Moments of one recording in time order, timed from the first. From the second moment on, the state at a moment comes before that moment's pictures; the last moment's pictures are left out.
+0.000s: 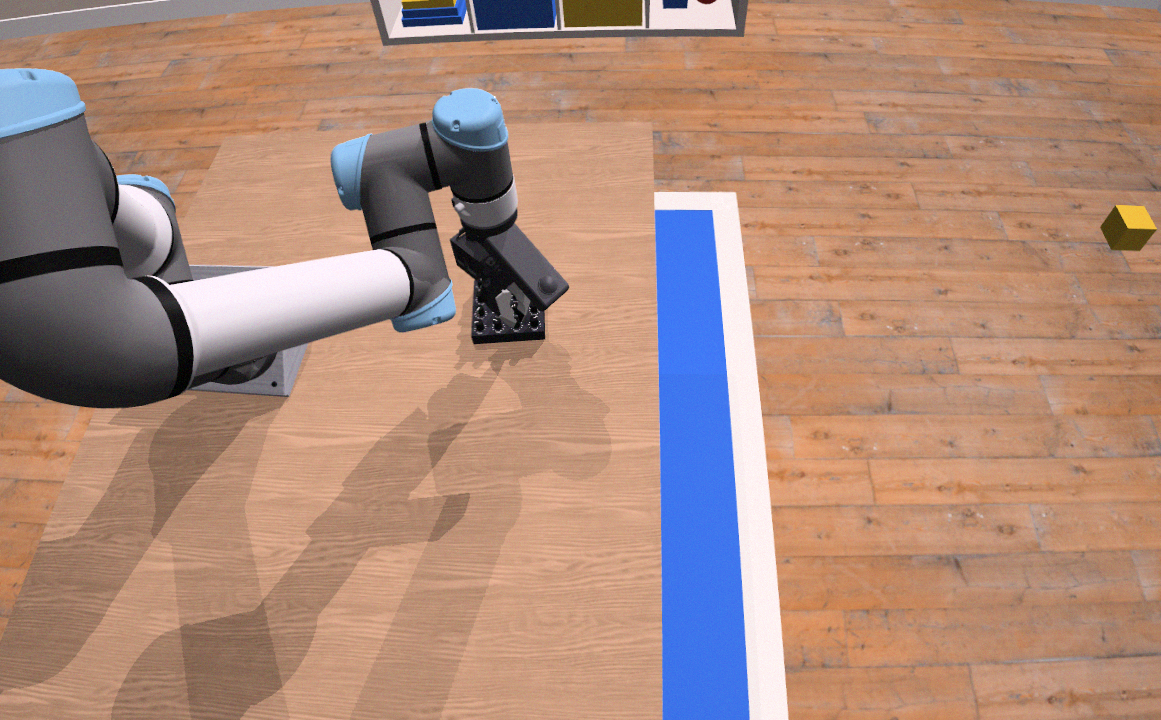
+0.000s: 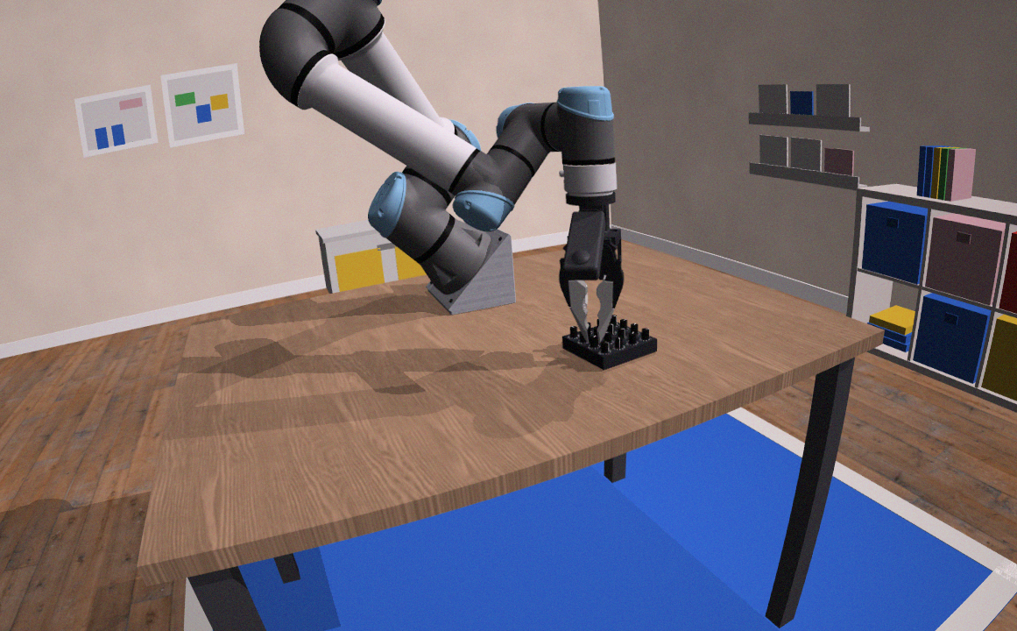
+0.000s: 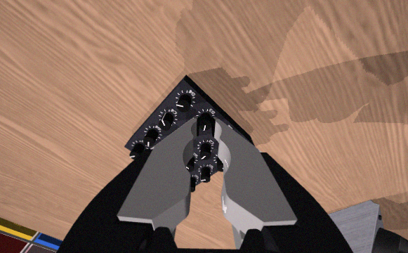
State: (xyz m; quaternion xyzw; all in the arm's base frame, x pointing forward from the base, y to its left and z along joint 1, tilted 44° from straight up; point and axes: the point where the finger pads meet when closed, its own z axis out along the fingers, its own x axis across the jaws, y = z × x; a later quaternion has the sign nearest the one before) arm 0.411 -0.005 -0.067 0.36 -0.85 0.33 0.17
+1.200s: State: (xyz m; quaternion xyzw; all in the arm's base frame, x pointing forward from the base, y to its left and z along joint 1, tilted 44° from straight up) arm 0.411 -0.005 -0.067 0.36 -0.85 0.33 0.17
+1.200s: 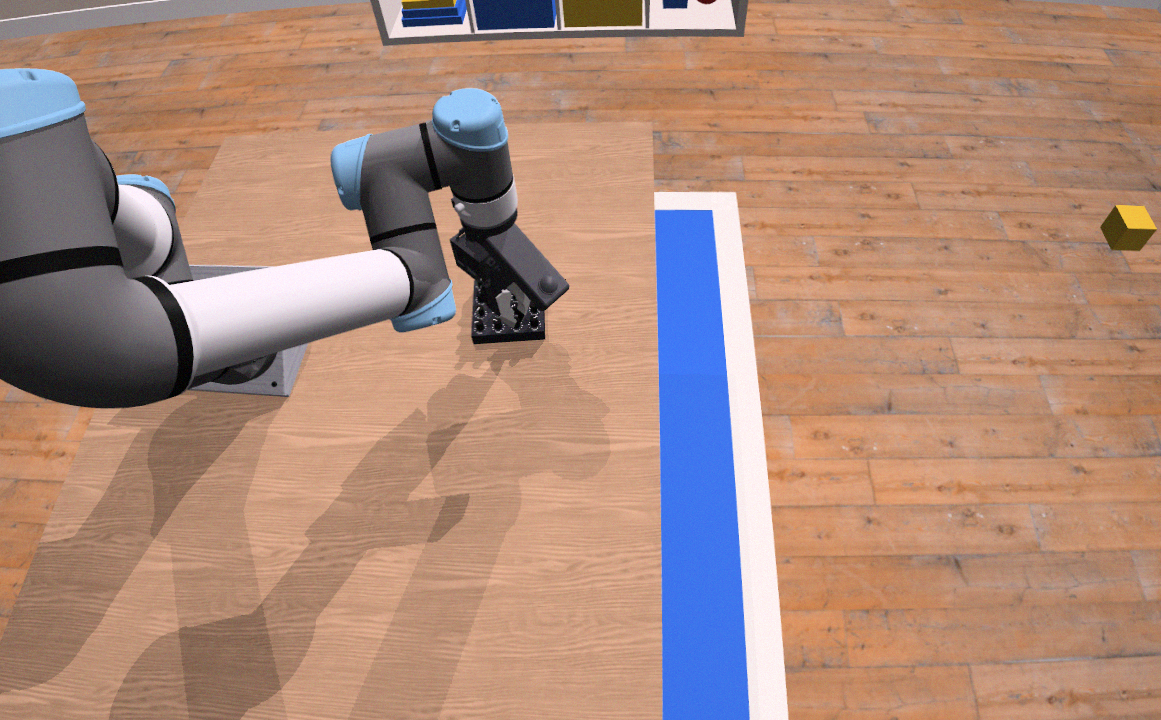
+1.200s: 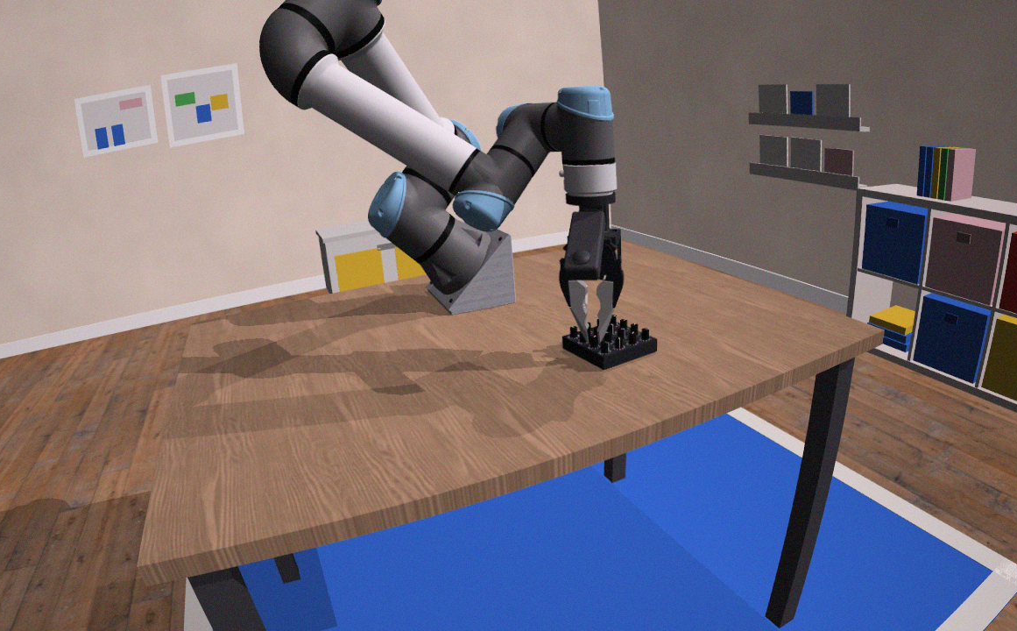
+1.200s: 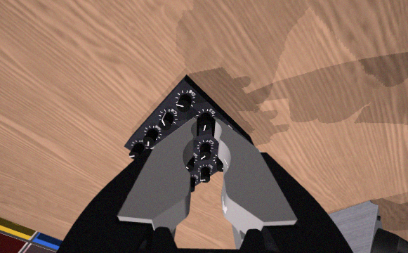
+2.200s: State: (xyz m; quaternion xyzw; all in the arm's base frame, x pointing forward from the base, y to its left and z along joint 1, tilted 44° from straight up) arm 0.412 -0.004 -0.067 0.44 -0.82 0.31 0.20
